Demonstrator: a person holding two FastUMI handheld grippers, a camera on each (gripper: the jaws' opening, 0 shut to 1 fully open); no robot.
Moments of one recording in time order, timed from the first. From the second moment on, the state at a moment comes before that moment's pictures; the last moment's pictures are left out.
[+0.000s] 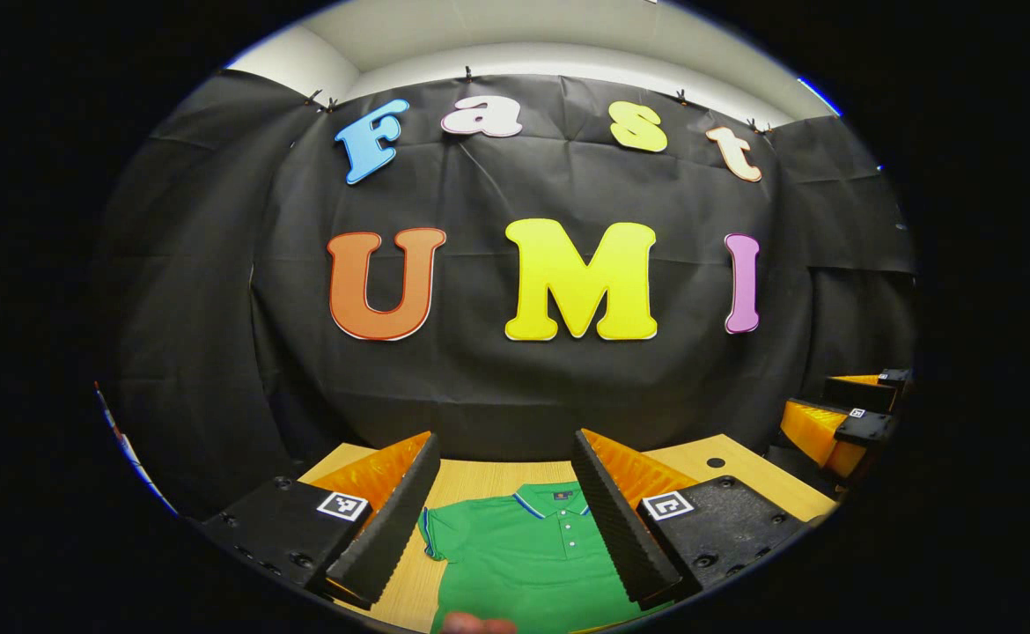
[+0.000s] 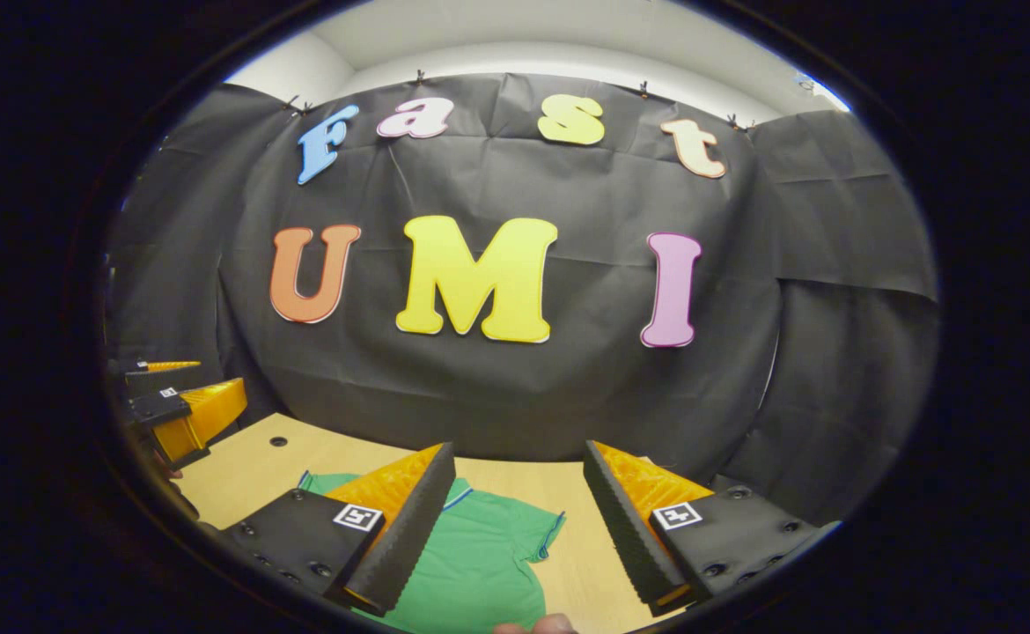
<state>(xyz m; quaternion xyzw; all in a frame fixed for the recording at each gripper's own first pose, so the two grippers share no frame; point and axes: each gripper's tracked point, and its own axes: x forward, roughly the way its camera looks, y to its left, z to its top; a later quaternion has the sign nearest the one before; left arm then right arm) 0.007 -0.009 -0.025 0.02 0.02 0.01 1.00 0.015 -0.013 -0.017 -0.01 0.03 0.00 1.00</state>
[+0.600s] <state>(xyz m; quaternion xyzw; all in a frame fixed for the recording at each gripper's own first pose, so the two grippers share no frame) 0.006 -0.008 -0.051 0.03 0.05 0.02 1.00 0.044 -0.038 -0.085 0.02 0.15 0.02 0.99</state>
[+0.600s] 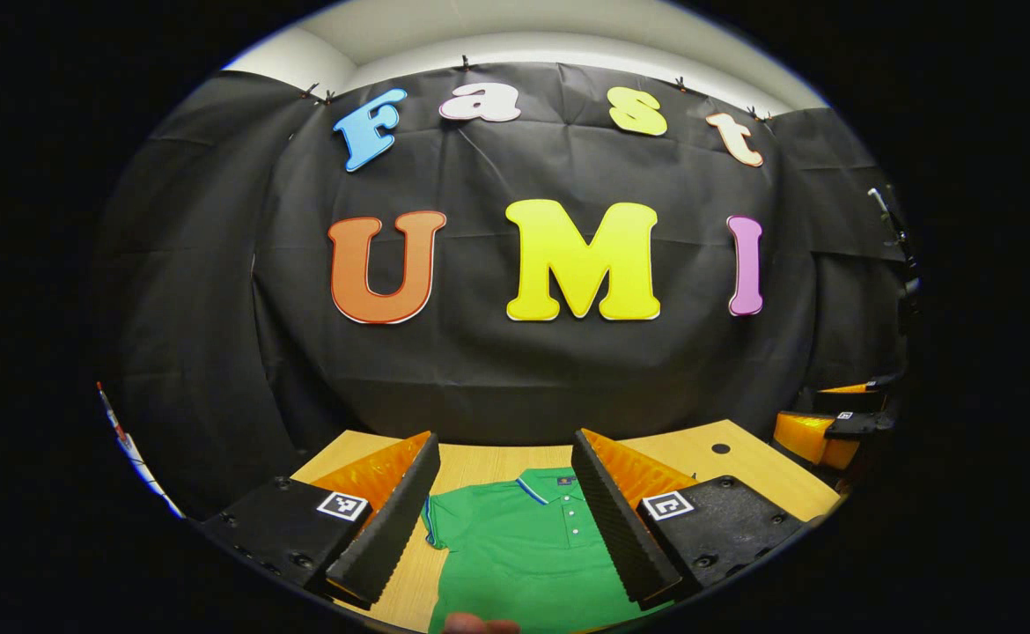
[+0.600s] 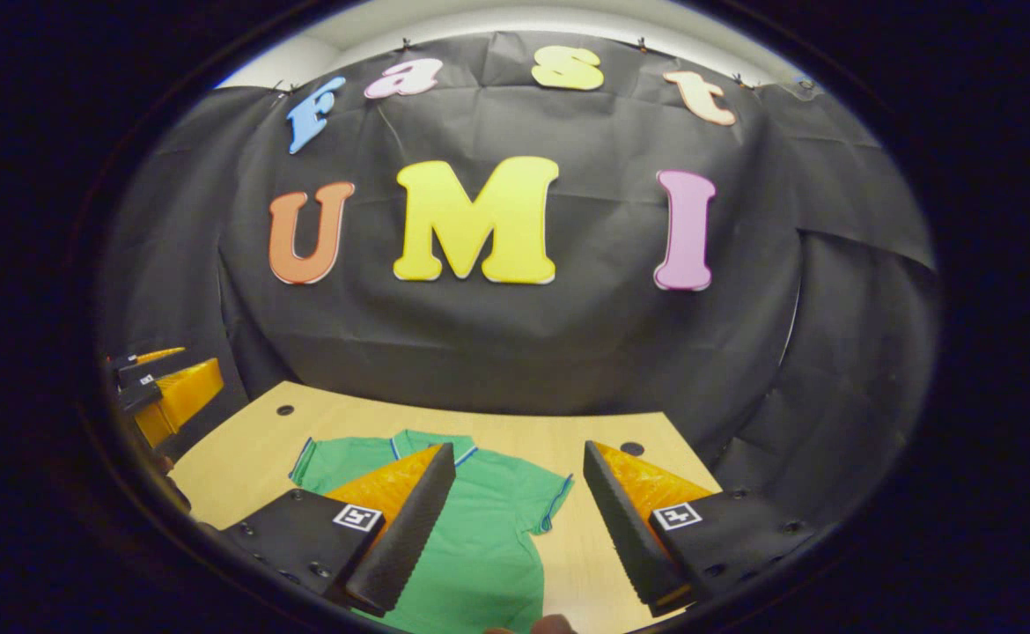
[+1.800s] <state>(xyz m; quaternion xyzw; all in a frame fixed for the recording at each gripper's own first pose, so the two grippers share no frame) -0.029 -0.004 -0.145 0.04 0.19 0.08 0.98 0.235 -0.087 -0.344 0.05 0.37 -0.01 0.93</state>
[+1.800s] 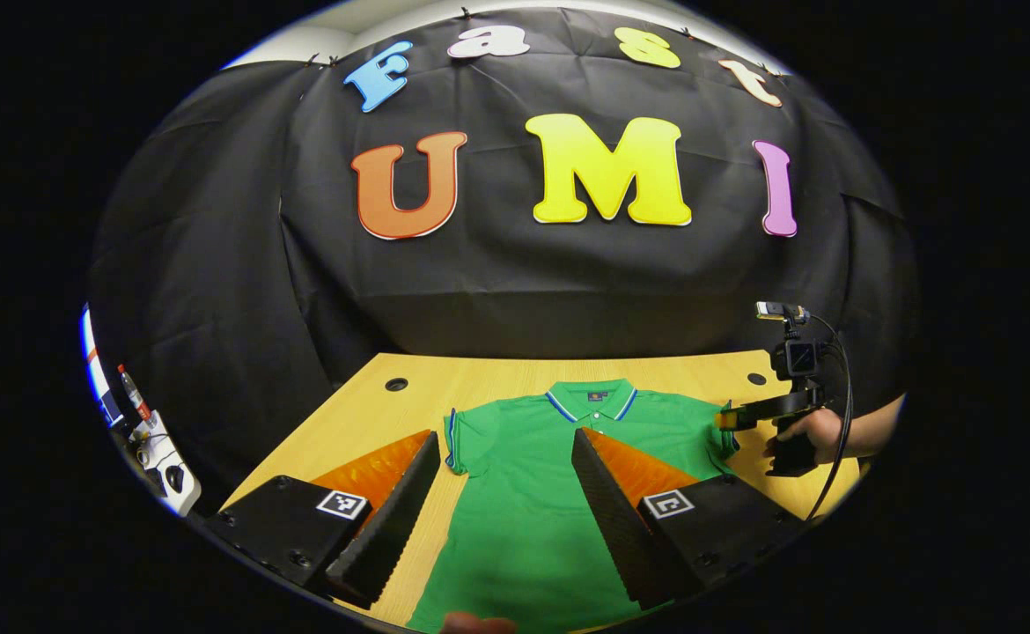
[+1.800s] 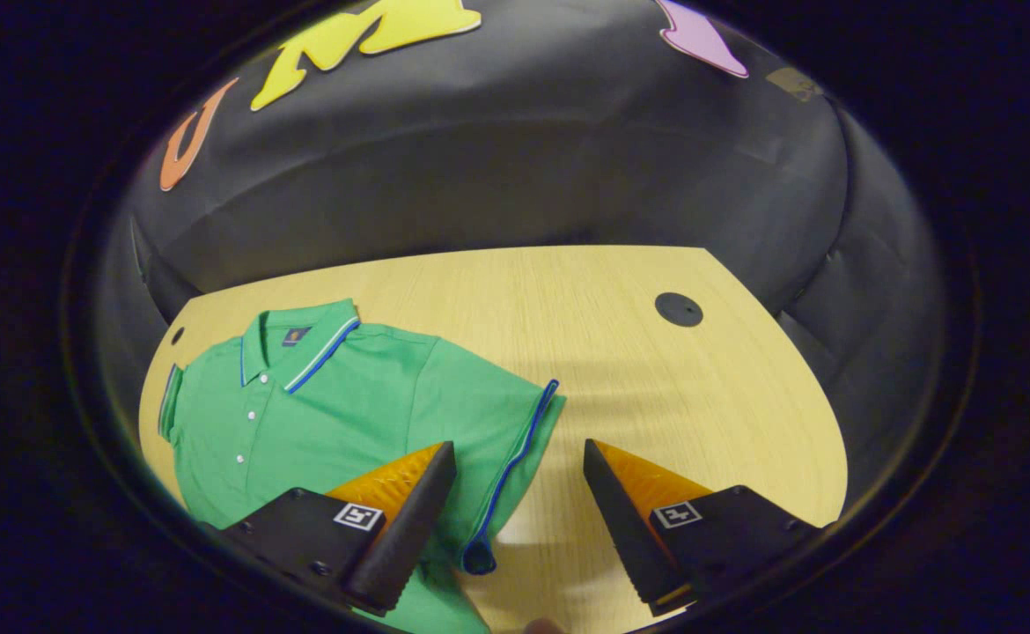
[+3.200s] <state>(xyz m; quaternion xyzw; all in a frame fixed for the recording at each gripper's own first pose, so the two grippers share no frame) -0.031 0.024 -0.156 -0.01 0.18 0.10 0.98 0.250 -0.065 -0.277 0.00 0.34 0.02 0.94</state>
